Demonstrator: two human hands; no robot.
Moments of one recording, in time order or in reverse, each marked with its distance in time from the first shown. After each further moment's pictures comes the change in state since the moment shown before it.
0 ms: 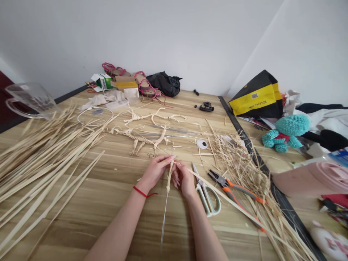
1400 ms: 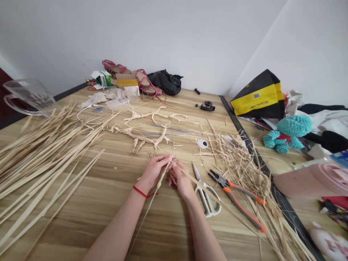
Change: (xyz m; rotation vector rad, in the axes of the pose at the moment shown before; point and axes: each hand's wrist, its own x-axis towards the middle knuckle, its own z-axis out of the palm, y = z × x) left_hand -0.003 -0.002 -0.002 0.018 0.035 -0.105; right_hand -0.001 0.000 0.008 -0.086 -0.049 0.041
